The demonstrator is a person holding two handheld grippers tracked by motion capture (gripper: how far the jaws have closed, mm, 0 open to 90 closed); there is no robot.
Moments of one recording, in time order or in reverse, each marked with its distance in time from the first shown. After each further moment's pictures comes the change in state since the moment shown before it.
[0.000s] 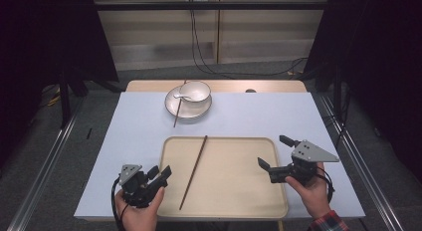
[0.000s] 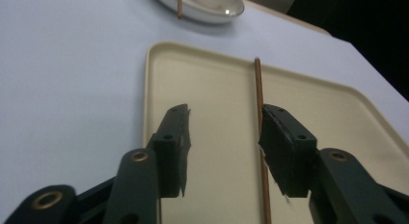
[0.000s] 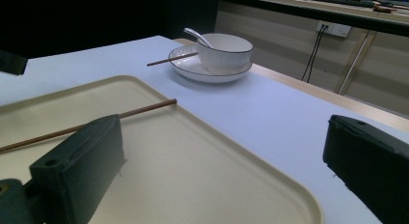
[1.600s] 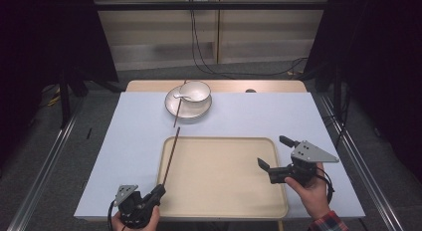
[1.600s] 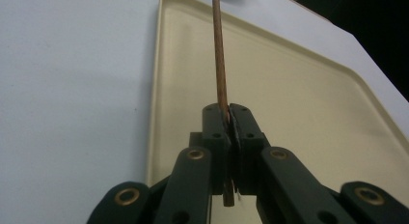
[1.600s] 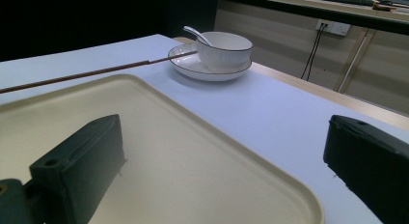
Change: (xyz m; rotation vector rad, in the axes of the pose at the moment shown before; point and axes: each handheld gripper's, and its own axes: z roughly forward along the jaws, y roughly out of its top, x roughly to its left) left arm 0.000 -0.045 -0.031 0.070 0.011 -0.109; right arm 0.001 -0.001 0.000 0.003 -0.002 -0.001
